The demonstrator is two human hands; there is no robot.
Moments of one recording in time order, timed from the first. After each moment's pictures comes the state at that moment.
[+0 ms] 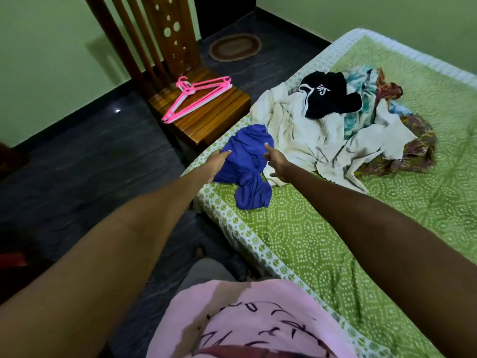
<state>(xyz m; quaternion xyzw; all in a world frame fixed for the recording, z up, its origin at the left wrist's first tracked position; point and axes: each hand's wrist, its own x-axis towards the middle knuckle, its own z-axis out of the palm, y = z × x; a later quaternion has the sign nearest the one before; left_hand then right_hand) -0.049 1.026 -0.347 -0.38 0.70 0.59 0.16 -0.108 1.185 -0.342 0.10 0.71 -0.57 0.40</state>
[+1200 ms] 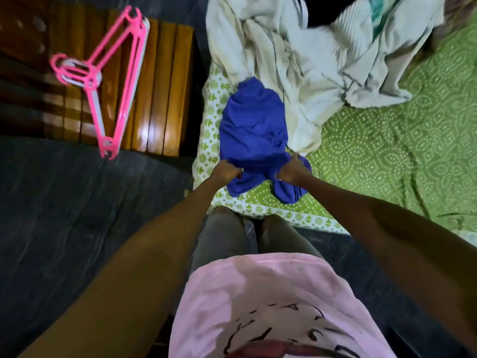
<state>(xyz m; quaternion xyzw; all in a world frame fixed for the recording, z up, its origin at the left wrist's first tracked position) -0.246 0.873 -0.555 -0.16 0.76 0.35 0.53 -0.202 1.082 -0.567 0.14 0.83 -0.14 0.52</state>
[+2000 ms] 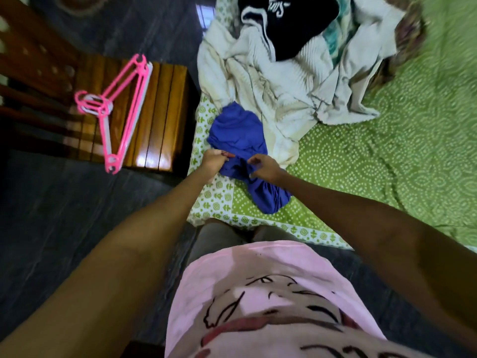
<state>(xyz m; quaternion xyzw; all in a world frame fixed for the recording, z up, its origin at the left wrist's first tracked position) -0.255 0.925 -0.491 -0.23 0.76 0.50 0.34 -0.204 1.088 -0.499 0.13 0.83 -0.45 0.31</state>
